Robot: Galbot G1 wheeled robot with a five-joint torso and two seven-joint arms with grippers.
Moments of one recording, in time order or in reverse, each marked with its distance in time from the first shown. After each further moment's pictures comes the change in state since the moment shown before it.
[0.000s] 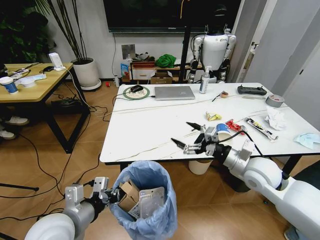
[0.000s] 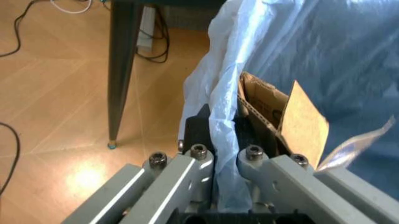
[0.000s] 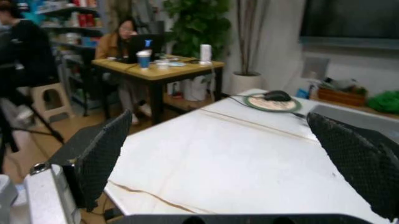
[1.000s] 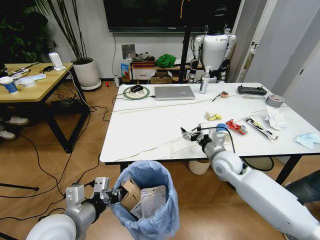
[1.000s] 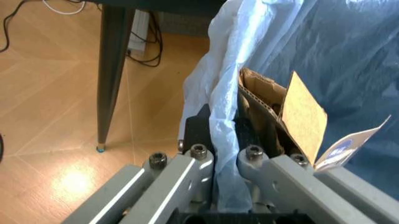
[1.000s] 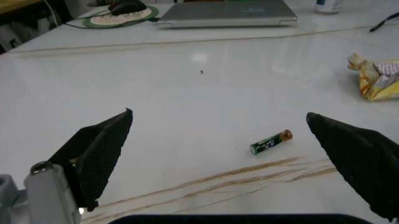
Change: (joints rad) left arm 0.007 -0.045 -0.004 -0.011 0.012 -0.005 0.017; right arm 0.293 0.285 -0.253 -0.340 0.041 -0.246 0.585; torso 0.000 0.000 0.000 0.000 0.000
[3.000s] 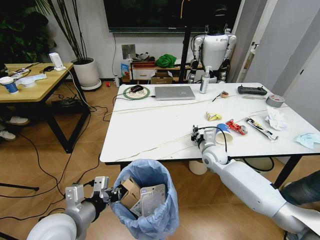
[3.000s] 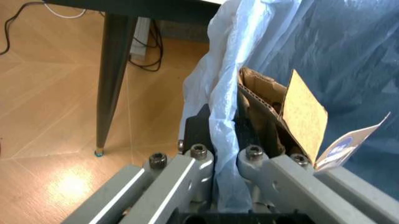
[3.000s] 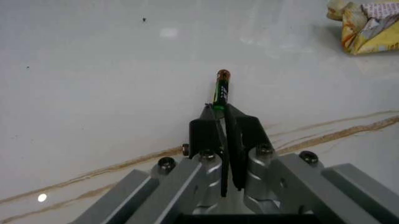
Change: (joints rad) left arm -0.014 -0.018 -0.002 0.016 0.002 -0.007 0.010; right arm 0.083 0.084 -0.062 -0.221 -0.023 -0.038 0.047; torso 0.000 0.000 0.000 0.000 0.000
